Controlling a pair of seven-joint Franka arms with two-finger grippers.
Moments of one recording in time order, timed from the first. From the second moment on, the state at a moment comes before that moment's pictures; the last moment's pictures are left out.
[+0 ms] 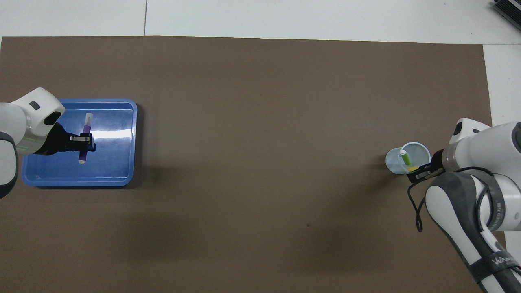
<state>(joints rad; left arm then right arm) 0.02 0.02 -0.01 -2.02 -0.11 2.02 0.06 -0.14 -0.07 0.09 -2.24 -0.06 2.11 -0.41</state>
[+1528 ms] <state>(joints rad) 0.02 0.23 -0.02 -2.11 -0.11 2.28 0.07 -0.13 -0.06 0.10 -1.96 -0.03 1.78 -0.41</state>
